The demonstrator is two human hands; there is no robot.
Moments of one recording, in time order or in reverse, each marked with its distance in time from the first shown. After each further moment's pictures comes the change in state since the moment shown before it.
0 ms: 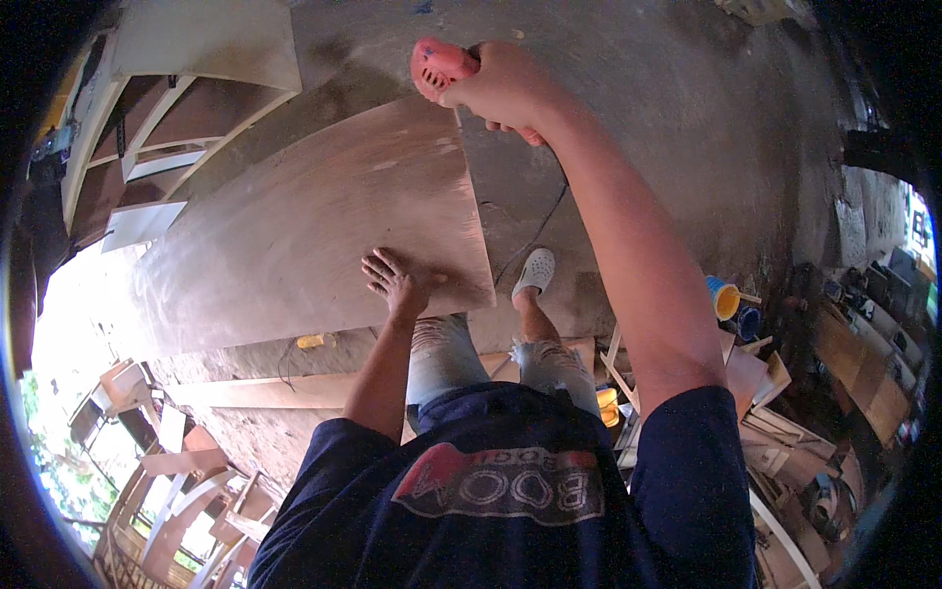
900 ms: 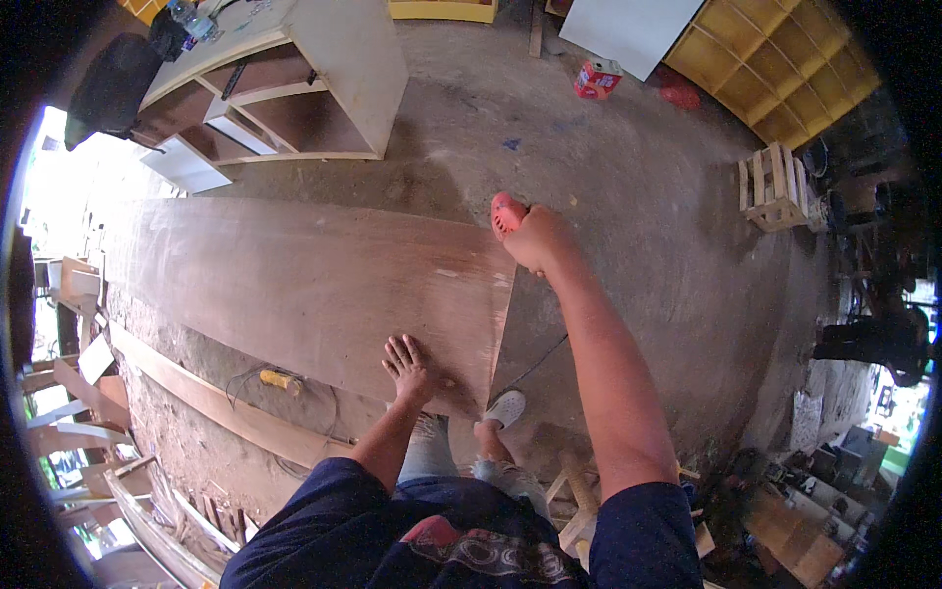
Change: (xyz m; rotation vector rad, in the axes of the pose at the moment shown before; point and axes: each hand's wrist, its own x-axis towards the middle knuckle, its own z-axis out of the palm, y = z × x) left_hand -0.001 -0.004 -0.004 -0.061 -0.022 -0.016; right_hand 0.020 -0.106 0.036 -0.355 -0.023 0.073
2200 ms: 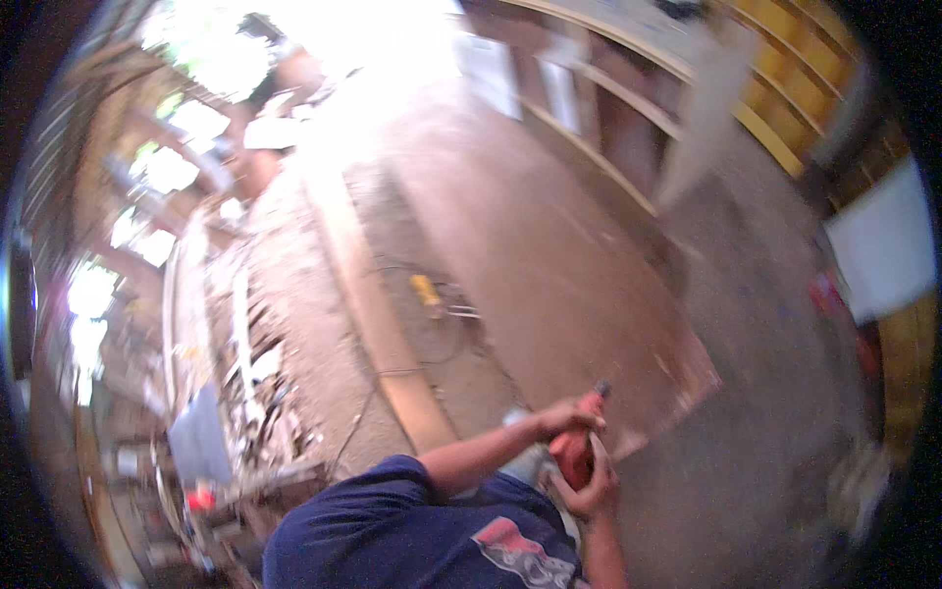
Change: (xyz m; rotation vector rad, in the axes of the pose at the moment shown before) left_hand -0.086 -0.055 -0.078 -1.713 -0.401 0.089; right_hand -0.224 0.057 0.235 0.148 -0.211 -0.894
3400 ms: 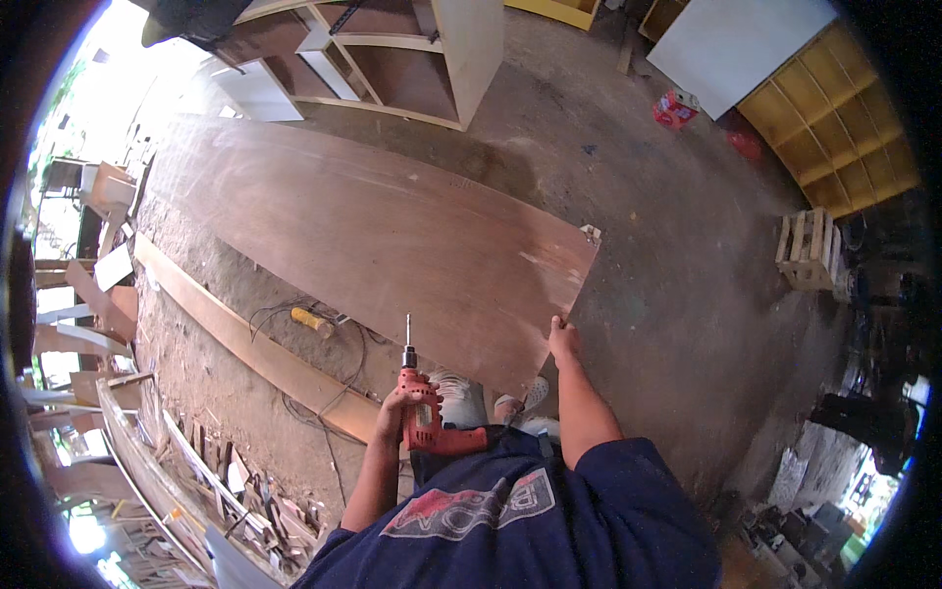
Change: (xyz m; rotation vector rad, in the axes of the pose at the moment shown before) left_hand -0.149 0.011 -0.035 -0.329 0.137 0.009; right_hand 0.020 0.303 0.033 0.032 0.448 1.099
